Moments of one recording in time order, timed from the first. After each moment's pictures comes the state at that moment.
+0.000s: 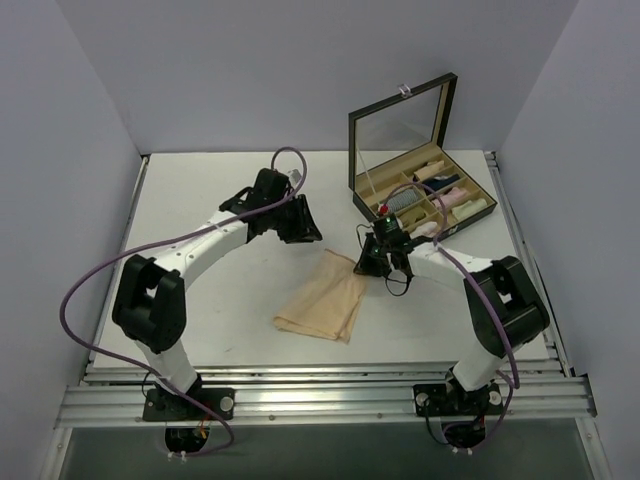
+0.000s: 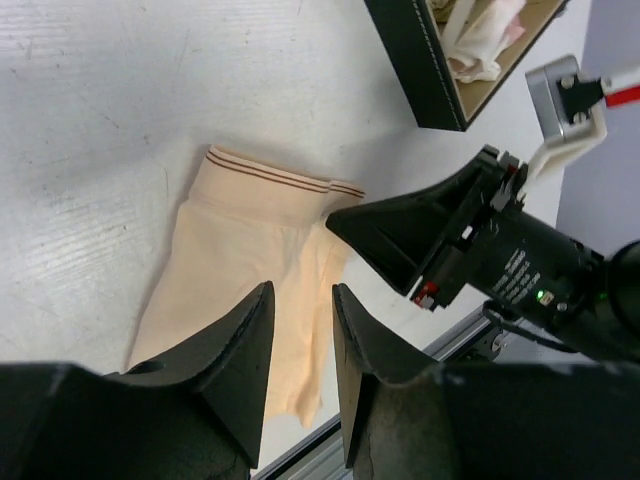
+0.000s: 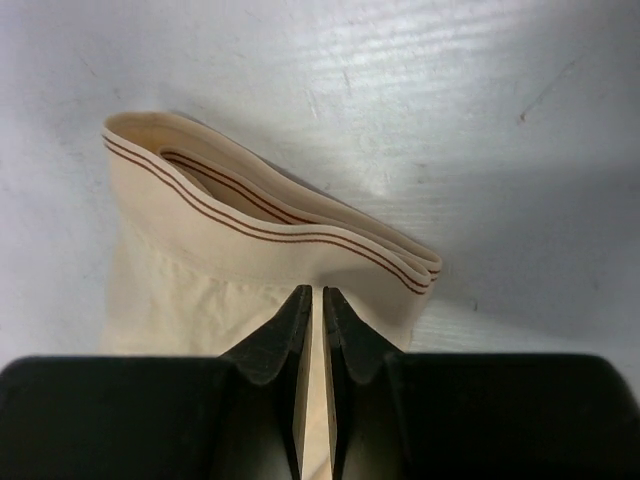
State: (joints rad) left arm -0.53 1.80 1.43 -0.45 0.32 -0.70; right arm 0.47 1.65 0.85 -0.17 -0.10 0.73
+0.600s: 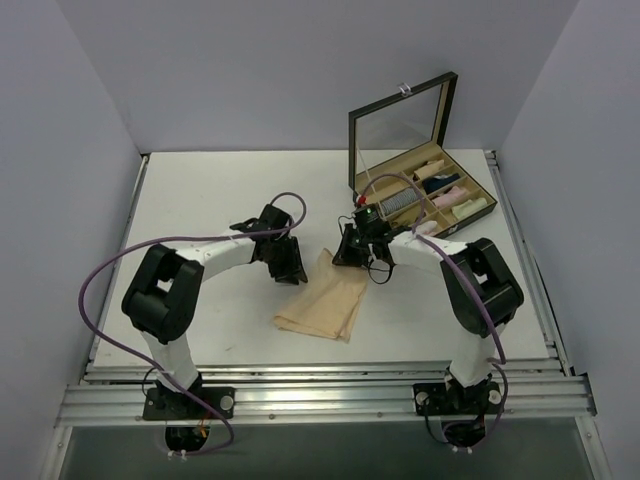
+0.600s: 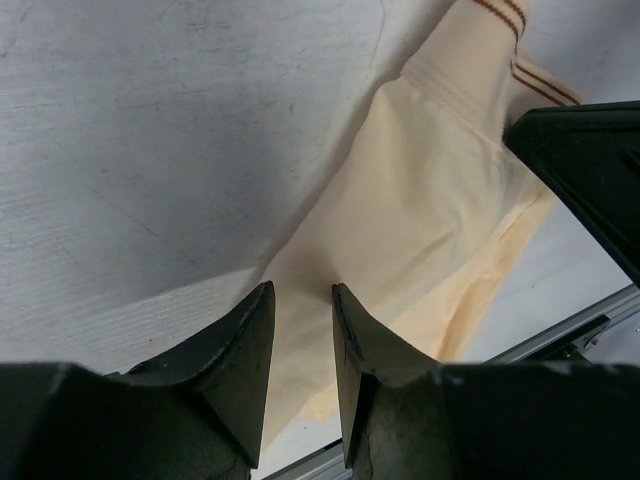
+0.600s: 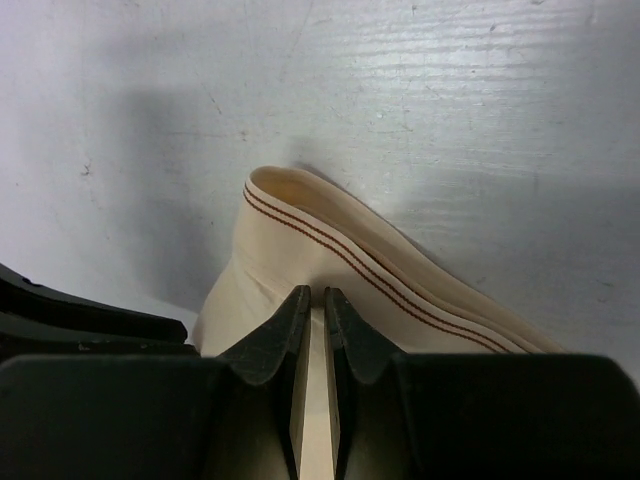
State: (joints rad) left arm -0.53 1.82 1.15 -0.44 0.27 -0.71; right arm 0.52 1.80 1.04 -0.13 -0.16 0.73
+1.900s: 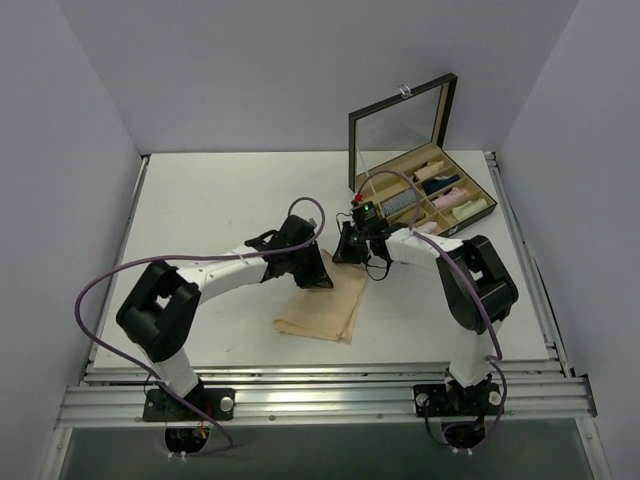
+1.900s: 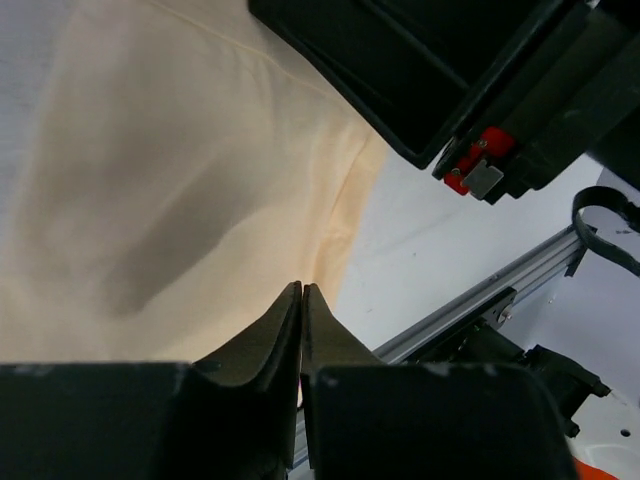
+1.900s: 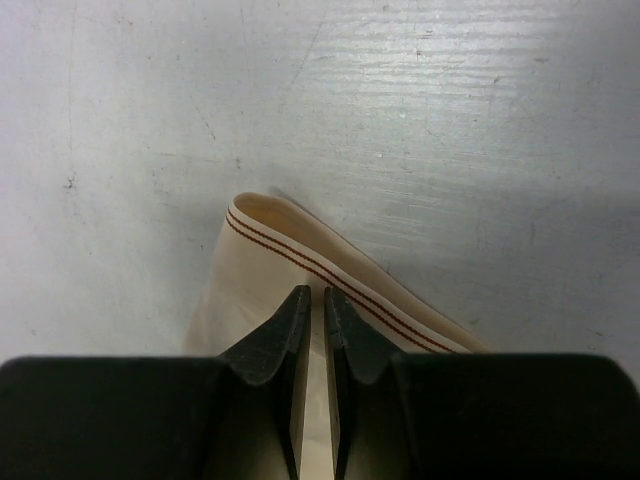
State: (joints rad) left arm -0.69 1.71 1.10 -0.29 0.25 -0.93; right arm 0.52 1.87 1.09 -0.13 -0.16 0.67
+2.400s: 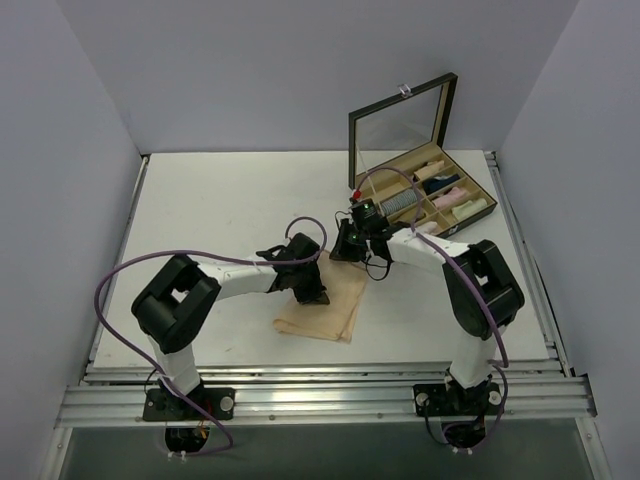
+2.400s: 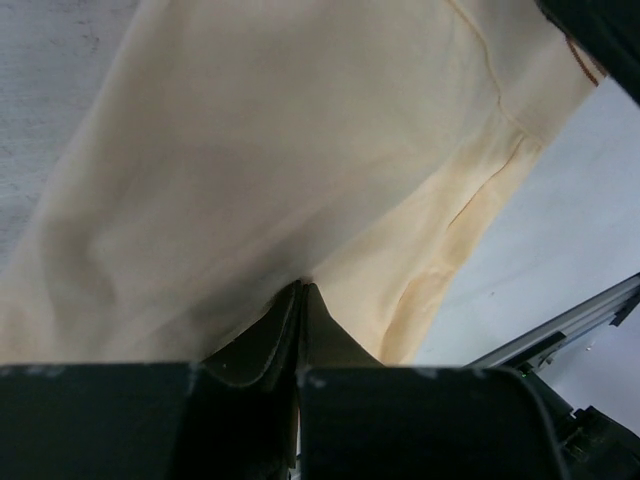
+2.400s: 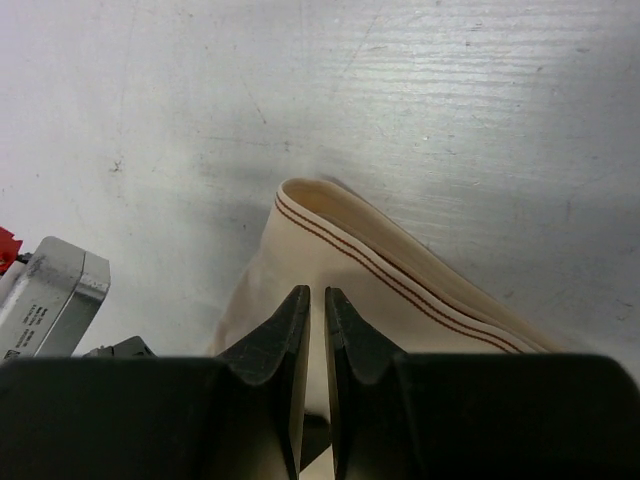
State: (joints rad) left arm -0.76 1.80 1.01 -0.22 0.16 -1.04; right arm 0.54 1.81 1.09 -0.15 -0.16 0.68
